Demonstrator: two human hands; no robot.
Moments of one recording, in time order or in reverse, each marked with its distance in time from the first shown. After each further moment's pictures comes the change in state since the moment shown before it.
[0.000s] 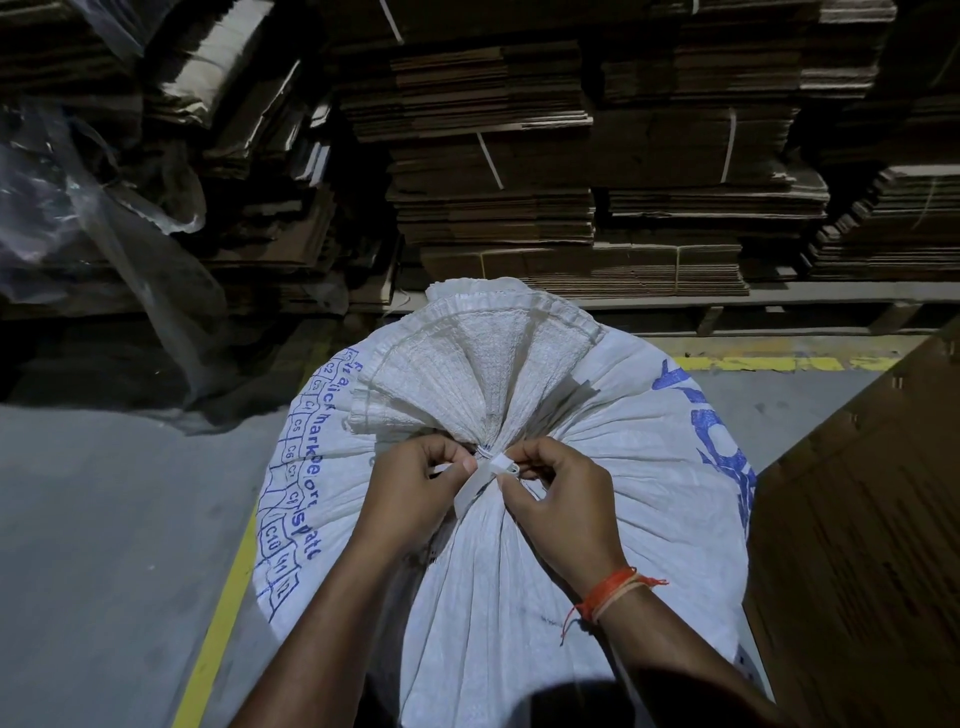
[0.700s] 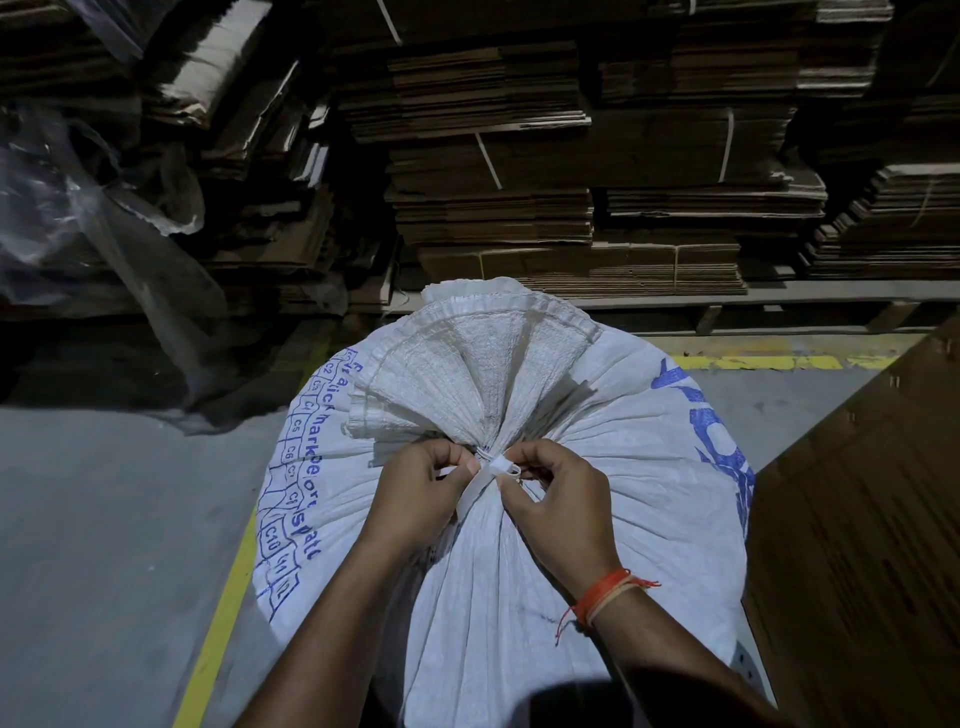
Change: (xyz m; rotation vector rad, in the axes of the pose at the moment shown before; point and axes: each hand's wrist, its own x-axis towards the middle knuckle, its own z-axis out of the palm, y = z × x) left_hand -0.001 0.000 0.007 -0.121 -0.060 -0.071; right_hand -0.003 0.002 0.003 0.002 0.022 0.007
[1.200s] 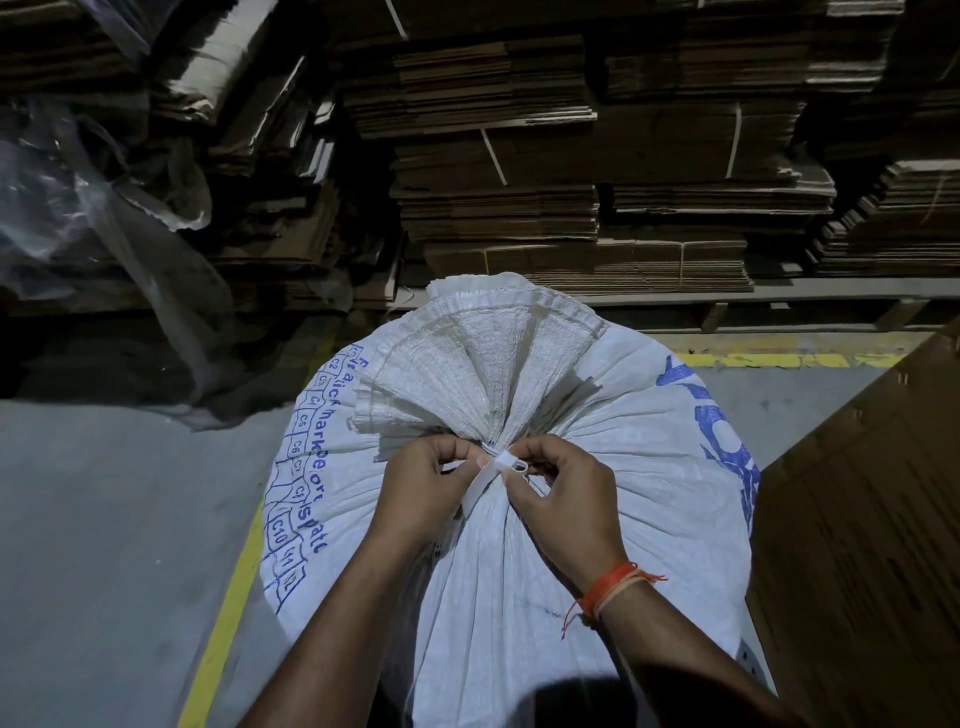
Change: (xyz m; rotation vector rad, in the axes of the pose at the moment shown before) left_hand -0.004 0.005 0.001 -0.003 0.030 0.026; right_hand 0.001 0.000 -0.001 -0.001 -0.018 0.006
